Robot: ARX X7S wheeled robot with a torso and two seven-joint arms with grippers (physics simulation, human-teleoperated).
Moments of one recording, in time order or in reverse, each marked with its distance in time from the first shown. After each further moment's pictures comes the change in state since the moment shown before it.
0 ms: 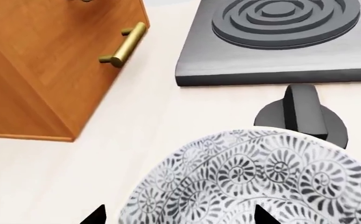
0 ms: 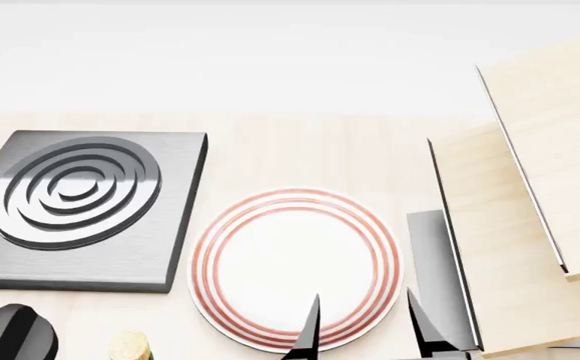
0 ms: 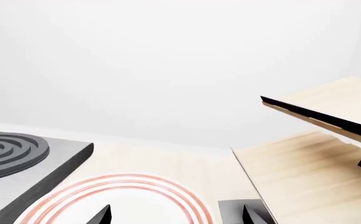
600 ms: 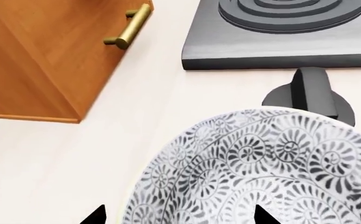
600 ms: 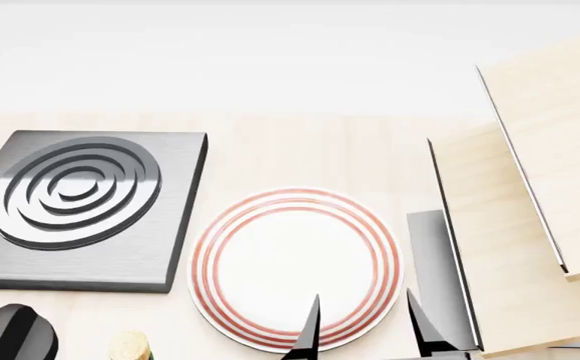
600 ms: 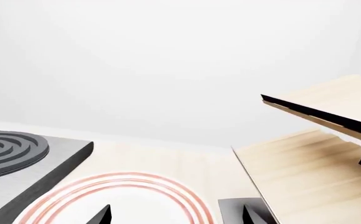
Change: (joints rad) left arm 0.037 -0.011 -0.074 0.023 -0.059 -0.068 0.008; right arm 0.006 0.005 -0.008 0.008 0.008 -0.002 0.006
